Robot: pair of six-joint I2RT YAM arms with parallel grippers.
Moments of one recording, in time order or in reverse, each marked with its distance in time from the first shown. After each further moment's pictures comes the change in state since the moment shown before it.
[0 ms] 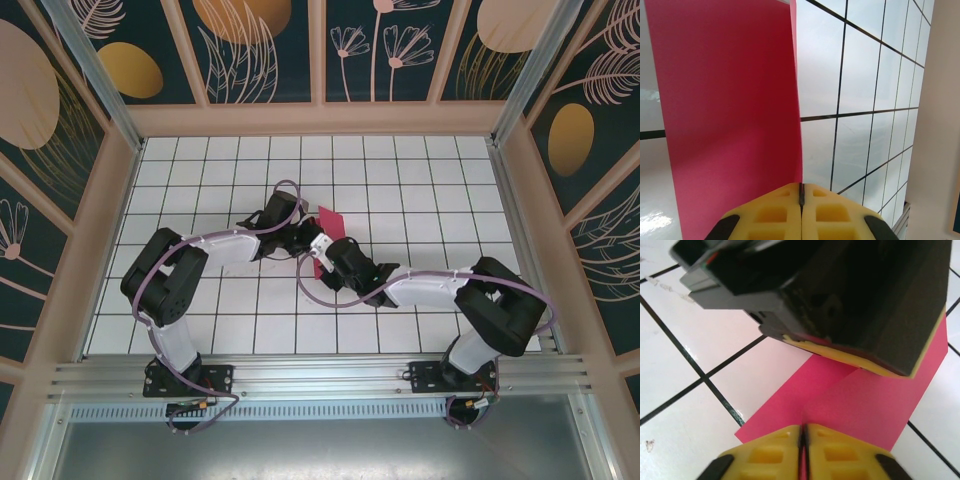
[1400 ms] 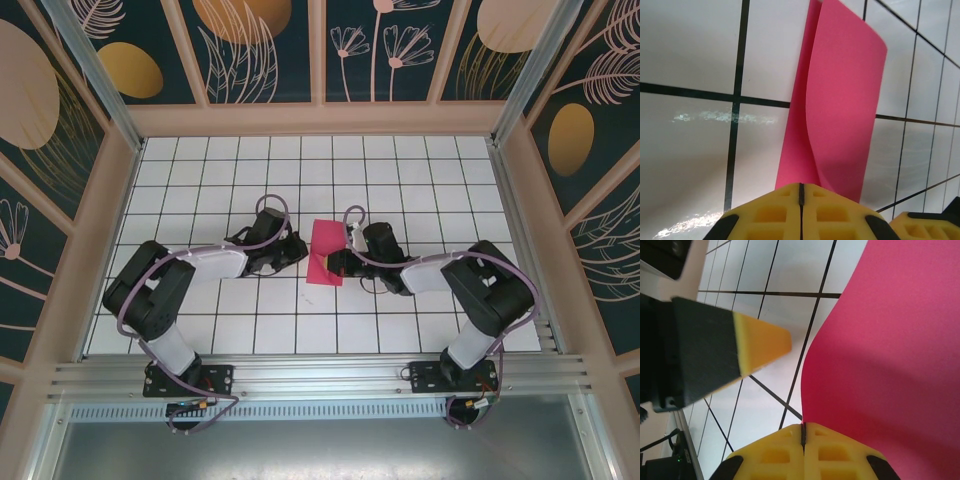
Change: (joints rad) left arm 0.000 -0.113 -0.195 0.015 -0.182 0.036; right arm -0.312 0.110 -0.126 0.366 -0.719 0.812
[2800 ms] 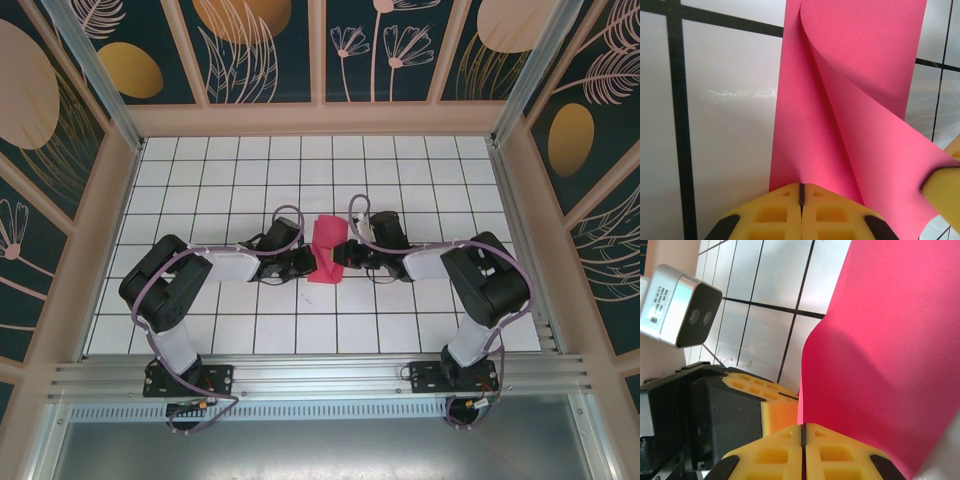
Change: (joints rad) left arm -0.066 0.085 0.009 0.000 0.033 0.056; right arm -0.106 0.052 0.088 -0.127 -0.121 -0.093
